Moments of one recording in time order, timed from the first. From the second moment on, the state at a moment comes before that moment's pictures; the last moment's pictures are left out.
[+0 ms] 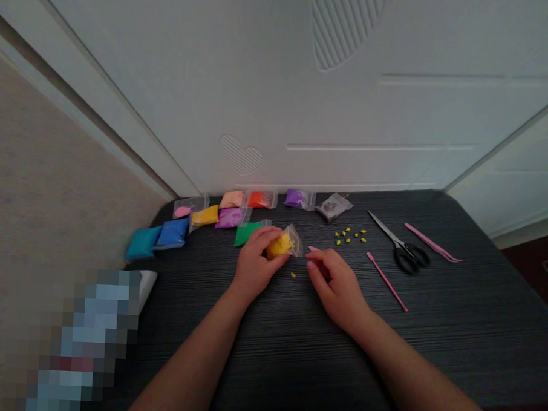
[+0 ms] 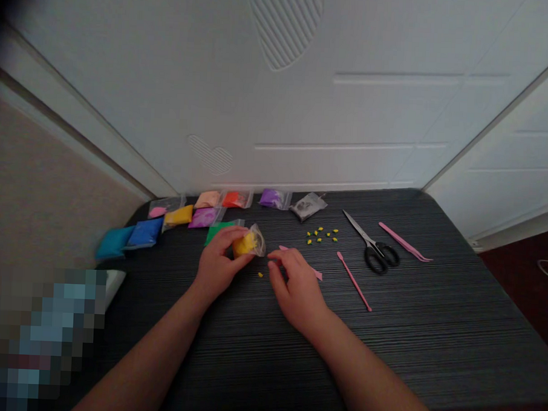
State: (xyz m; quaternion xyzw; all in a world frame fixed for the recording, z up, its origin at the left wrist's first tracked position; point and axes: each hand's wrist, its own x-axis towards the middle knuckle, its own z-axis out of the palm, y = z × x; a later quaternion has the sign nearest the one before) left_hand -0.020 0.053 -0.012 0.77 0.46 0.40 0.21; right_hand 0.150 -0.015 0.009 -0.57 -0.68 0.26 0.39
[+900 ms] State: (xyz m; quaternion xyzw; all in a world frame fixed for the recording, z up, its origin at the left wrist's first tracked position) left_hand -0.015 0.041 -0.015 0.87 0.33 0.34 0.13; right_hand 0.163 -0.007 -0.003 -0.55 -0.73 0.15 0.37
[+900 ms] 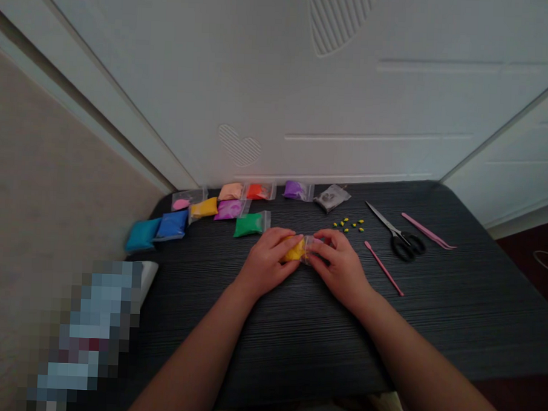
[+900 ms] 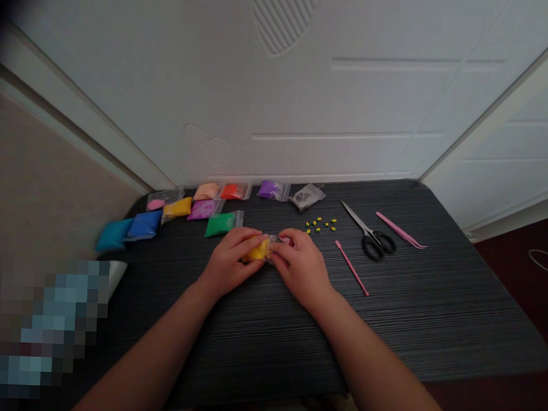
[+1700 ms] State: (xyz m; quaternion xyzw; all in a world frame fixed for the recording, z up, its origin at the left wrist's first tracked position) left_hand -0.013 0.038 -0.016 0.87 0.34 0.33 0.14; right_hand 0.165 -0.004 -0.003 -0.52 -0.73 0.18 0.40
